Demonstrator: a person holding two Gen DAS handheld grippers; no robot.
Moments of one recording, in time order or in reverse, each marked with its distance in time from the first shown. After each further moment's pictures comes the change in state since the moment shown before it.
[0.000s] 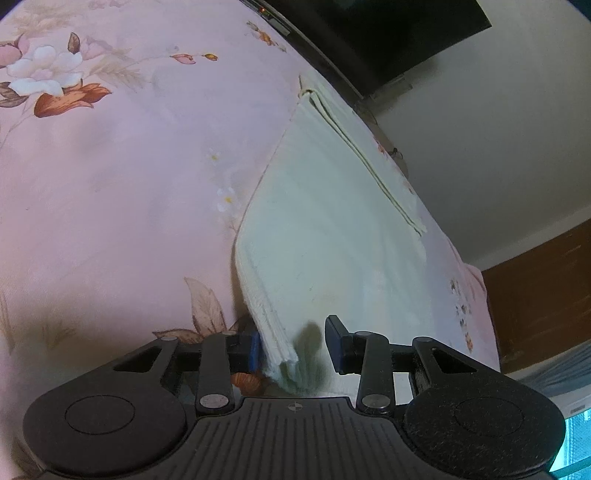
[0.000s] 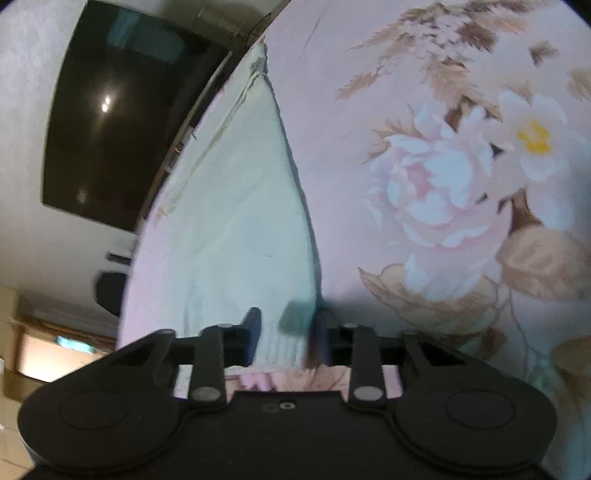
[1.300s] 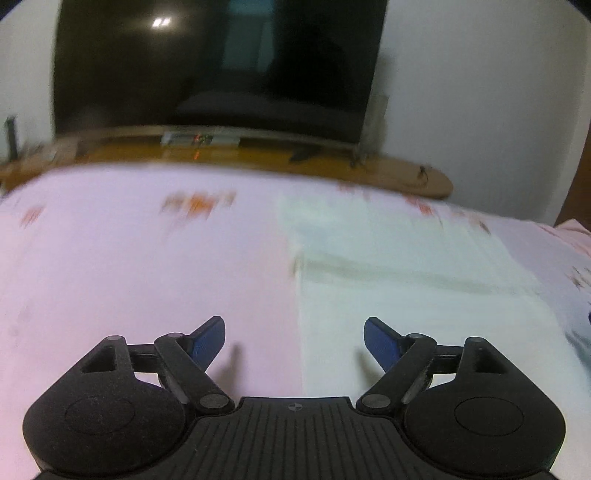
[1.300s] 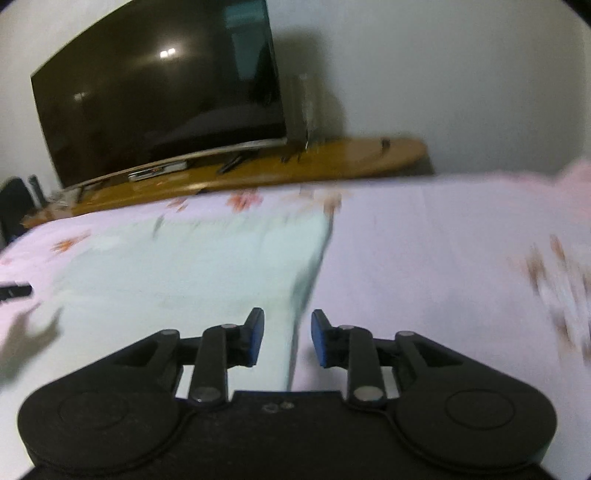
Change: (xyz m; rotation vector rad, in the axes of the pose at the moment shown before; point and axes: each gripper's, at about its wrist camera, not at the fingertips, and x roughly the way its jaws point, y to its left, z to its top) left arm 0.121 -0.107 0.166 0.583 -0.233 0.316; right arm 0.100 0.113 0.180 -0.680 -0.273 -0.302
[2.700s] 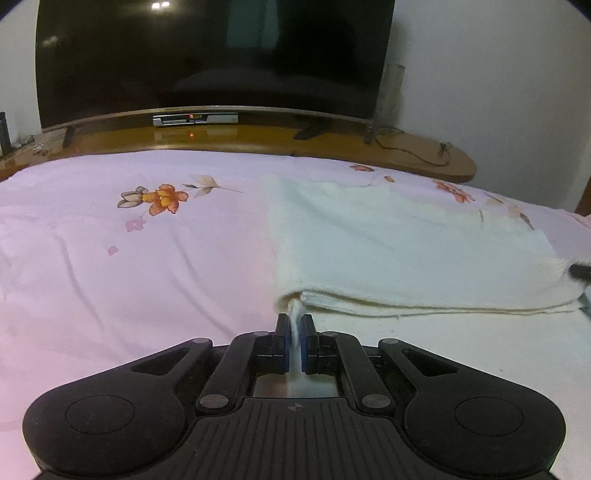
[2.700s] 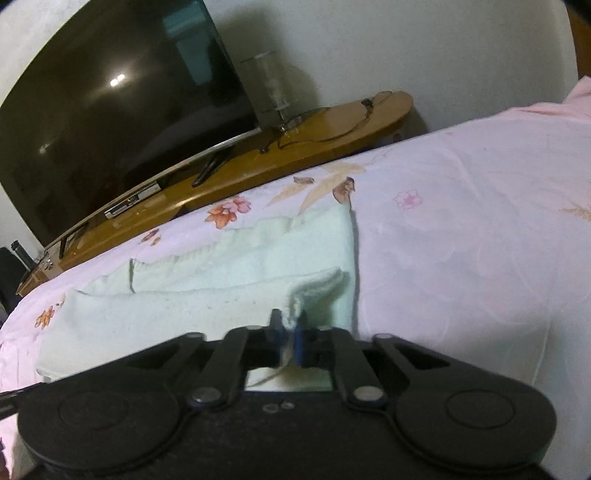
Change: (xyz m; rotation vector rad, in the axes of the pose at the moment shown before) left arm 0.129 -0.021 0.057 0.041 0.061 0.060; right arm 0.108 0.012 0.044 0.215 -0.005 -0.007
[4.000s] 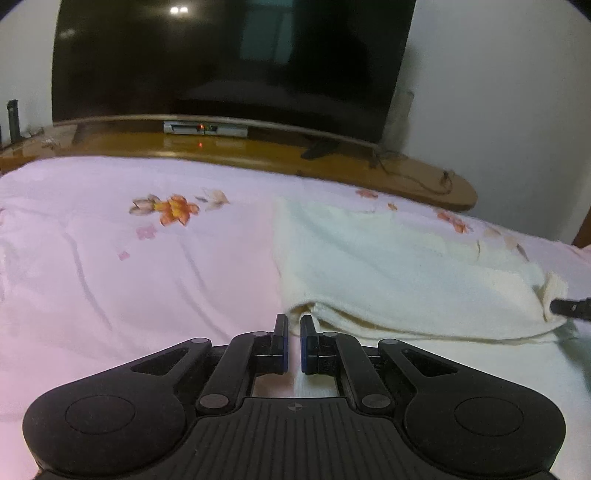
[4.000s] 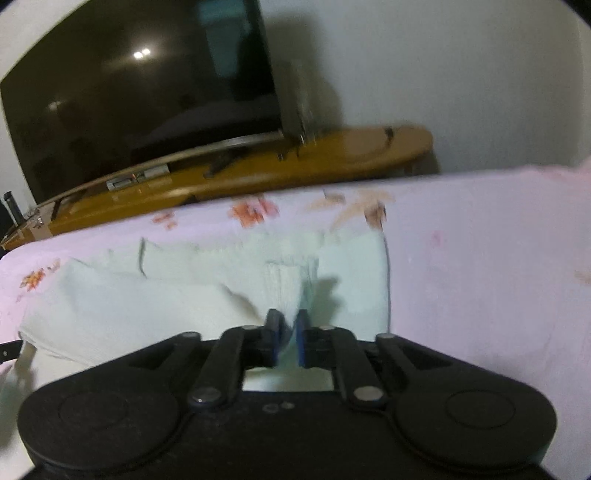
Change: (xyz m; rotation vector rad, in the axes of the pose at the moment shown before) left arm -0.015 0.010 0.001 -0.087 -0.064 -0.024; right arm 0.008 0.042 -0.007 -0.158 0.001 -0.078
